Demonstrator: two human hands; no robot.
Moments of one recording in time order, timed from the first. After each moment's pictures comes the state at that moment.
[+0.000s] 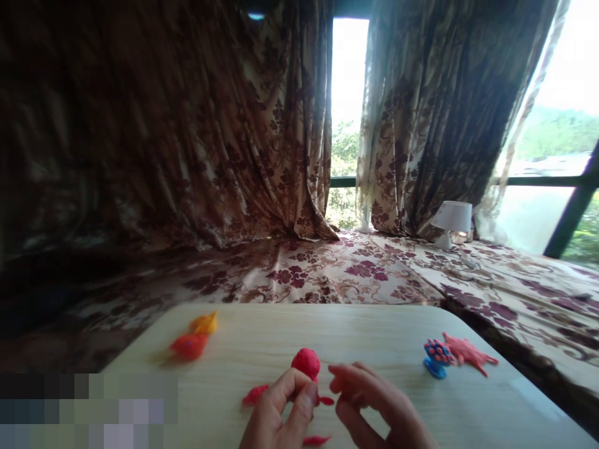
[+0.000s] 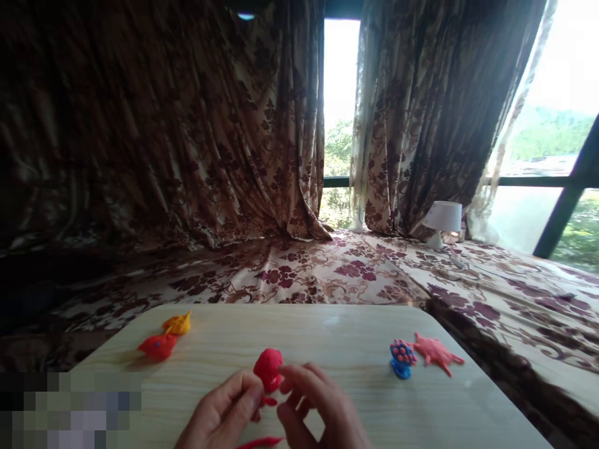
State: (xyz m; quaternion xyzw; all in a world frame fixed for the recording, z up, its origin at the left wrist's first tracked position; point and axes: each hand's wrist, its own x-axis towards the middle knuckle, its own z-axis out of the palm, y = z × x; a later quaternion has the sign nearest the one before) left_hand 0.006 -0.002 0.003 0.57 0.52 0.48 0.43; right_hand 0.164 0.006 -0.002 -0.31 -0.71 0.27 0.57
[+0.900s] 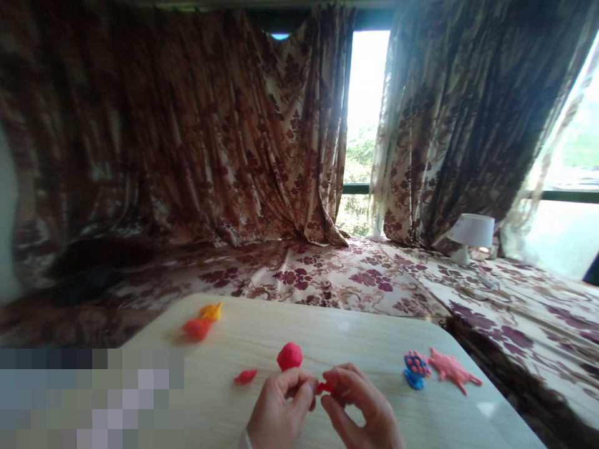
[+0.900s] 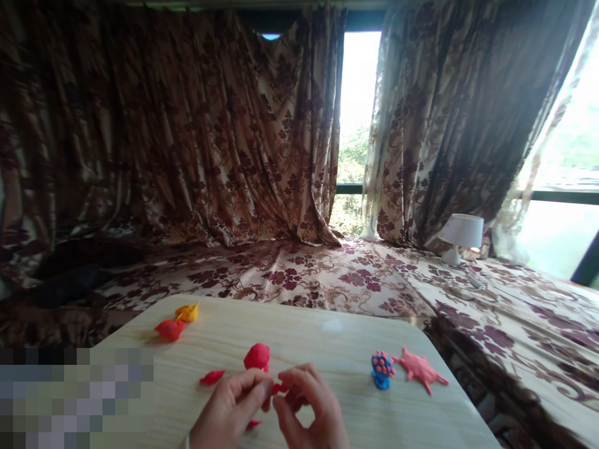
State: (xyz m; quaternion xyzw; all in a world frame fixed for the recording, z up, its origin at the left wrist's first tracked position) left_hand 0.049 -0.007 0.011 0.55 0.54 0.46 0.43; right_hand 0.183 0.013 -0.027 -0.29 -0.68 0.33 0.59
